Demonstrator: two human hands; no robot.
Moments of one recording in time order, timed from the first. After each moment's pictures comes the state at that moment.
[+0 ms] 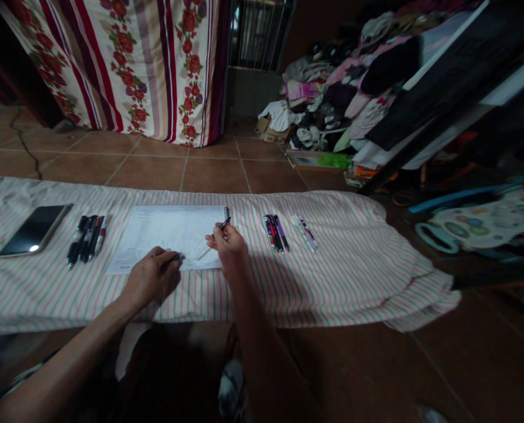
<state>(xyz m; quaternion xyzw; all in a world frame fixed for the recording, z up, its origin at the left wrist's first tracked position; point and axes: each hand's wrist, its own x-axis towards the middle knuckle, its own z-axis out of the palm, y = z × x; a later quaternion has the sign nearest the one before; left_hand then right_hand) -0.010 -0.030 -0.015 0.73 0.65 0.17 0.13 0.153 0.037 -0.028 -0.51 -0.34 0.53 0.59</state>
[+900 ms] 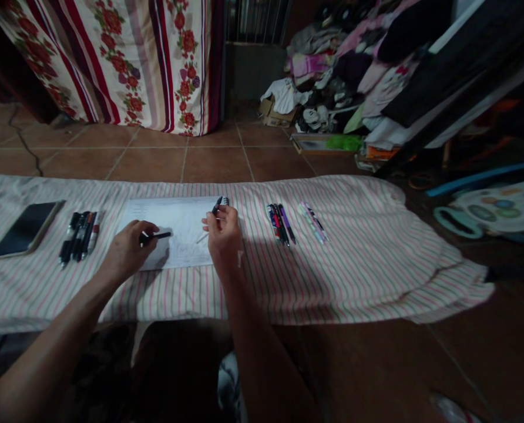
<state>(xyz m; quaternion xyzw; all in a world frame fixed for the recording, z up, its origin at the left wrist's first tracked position) -0.038 0.007 -0.006 0.70 0.67 0.24 0.06 0.141 0.050 -0.033 -0.48 -0.44 0.38 0.66</state>
